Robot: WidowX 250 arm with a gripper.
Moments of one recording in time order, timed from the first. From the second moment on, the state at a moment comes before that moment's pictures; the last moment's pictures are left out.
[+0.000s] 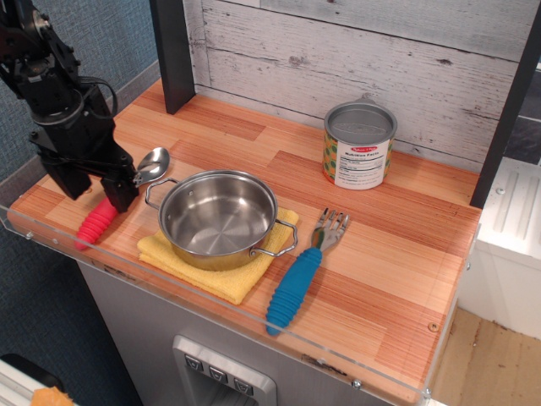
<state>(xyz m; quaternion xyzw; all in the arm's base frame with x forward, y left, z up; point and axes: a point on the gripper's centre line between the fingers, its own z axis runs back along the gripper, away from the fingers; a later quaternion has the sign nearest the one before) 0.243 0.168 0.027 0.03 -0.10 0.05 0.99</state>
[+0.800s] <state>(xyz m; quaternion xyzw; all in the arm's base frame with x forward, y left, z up) 0.259 0.145 0.081 0.06 -0.10 0.12 0.99</state>
